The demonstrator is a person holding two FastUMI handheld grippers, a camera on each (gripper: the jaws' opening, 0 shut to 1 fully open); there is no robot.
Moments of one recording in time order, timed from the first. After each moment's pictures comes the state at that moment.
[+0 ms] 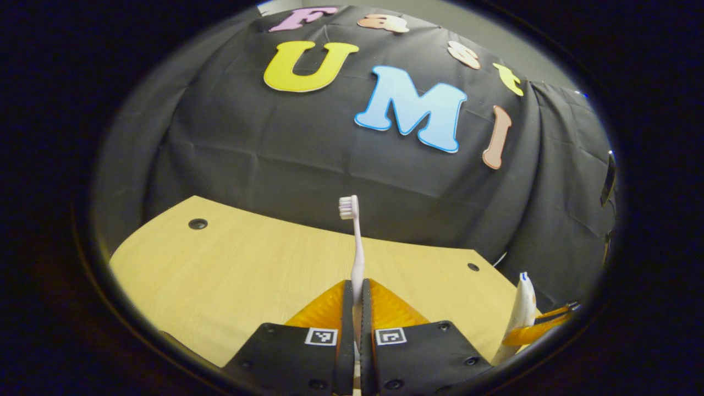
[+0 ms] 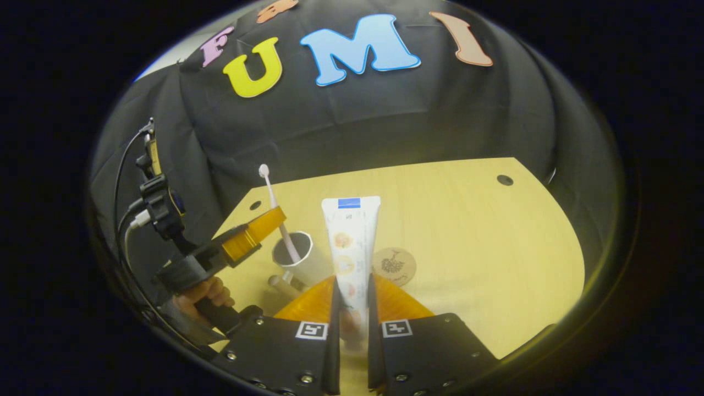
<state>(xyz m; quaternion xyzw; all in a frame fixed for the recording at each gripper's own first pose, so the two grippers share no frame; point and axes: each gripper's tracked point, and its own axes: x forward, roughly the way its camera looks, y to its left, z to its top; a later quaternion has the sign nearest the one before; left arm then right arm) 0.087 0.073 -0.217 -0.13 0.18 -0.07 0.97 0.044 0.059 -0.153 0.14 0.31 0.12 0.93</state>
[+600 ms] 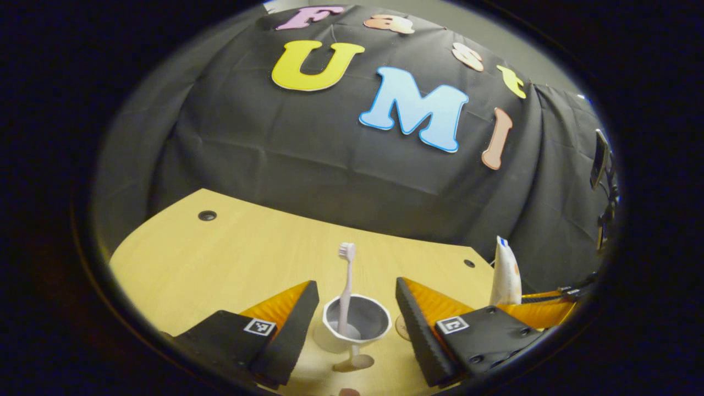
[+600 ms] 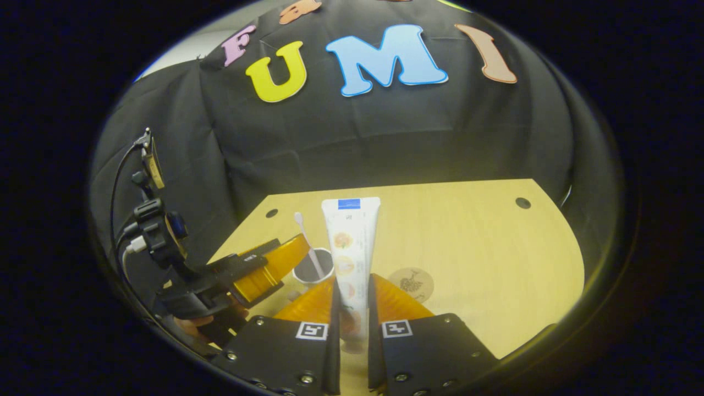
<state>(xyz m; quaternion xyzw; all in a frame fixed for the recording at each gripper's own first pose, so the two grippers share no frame) 0.047 0.089 -0.205 -0.13 0.19 -0.05 0.97 0.071 0.086 -0.122 0.13 0.27 0.17 0.94</state>
